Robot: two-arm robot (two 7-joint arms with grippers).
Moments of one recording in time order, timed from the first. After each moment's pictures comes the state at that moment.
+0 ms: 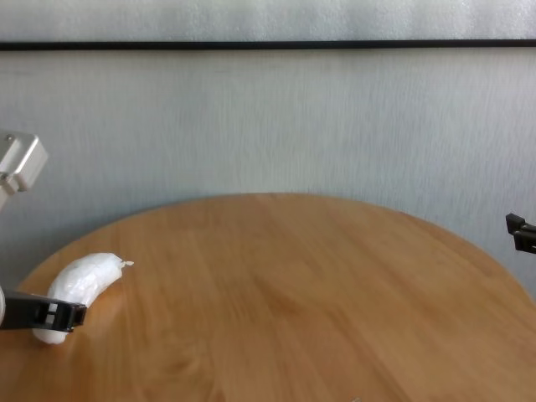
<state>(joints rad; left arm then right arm) -0.25 0.32 0.26 -1.34 -0.23 0.45 -0.03 0.20 0.60 -0.45 -1.41 0.25 -0.12 -0.03</state>
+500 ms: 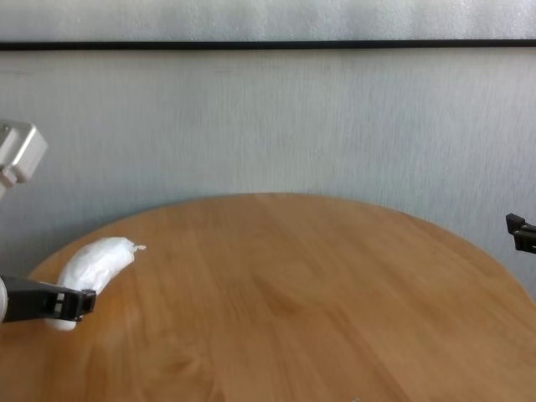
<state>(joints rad) -0.24 0.32 0.25 -1.35 -0.22 0.39 -0.07 0.20 0.60 -0.45 -1.41 0.25 -0.12 -0.03</state>
